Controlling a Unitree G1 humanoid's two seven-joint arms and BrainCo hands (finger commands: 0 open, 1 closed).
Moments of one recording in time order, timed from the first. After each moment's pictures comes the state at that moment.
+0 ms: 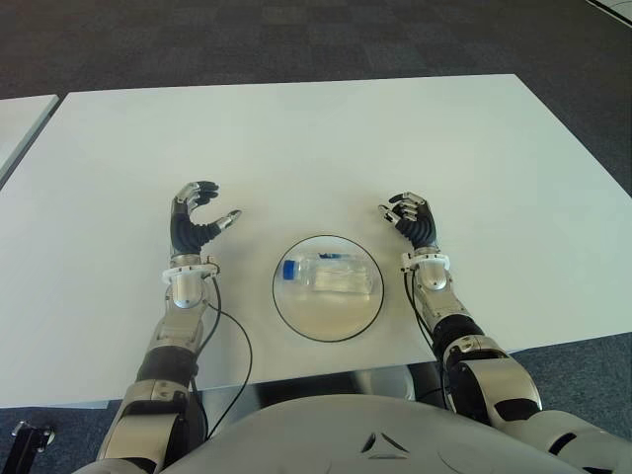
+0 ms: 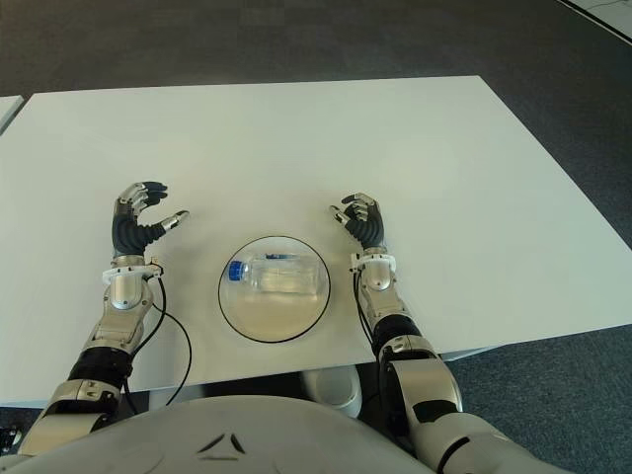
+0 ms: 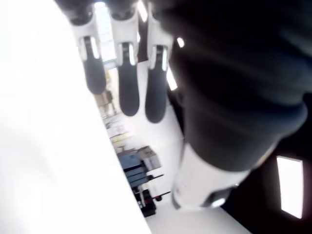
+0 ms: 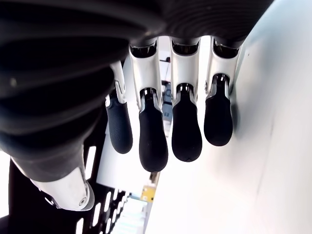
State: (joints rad) left arm -0.04 0.22 0.07 0.51 0.09 -0.50 0.26; right arm -0.36 -0.13 0.00 0.97 -0.16 -0.61 -0.23
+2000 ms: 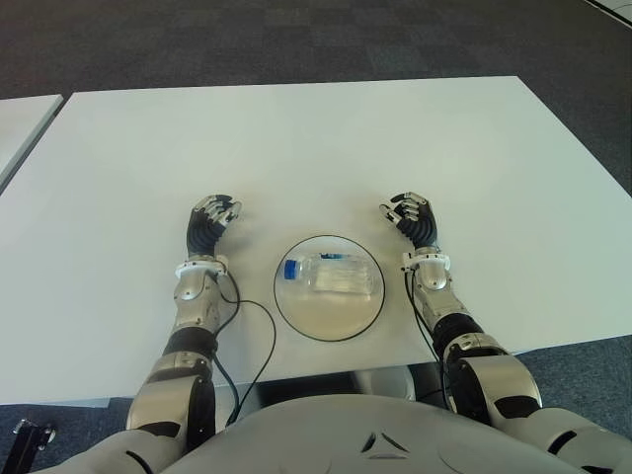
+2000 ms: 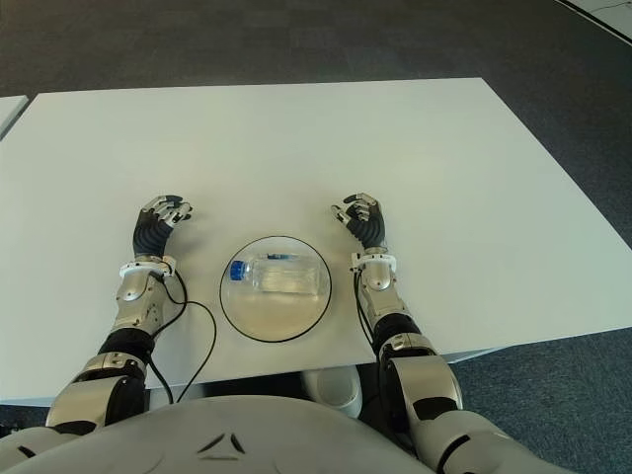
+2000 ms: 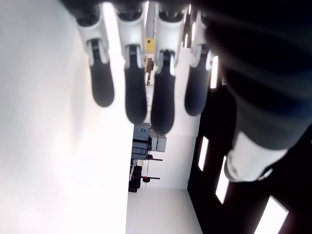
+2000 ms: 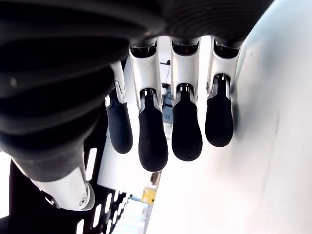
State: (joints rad) left arm -0.21 0.10 0.23 0.84 -0.21 -0.52 -0.12; right arm -0.37 -0.13 0.00 1.01 -0.16 -0.63 -0.25
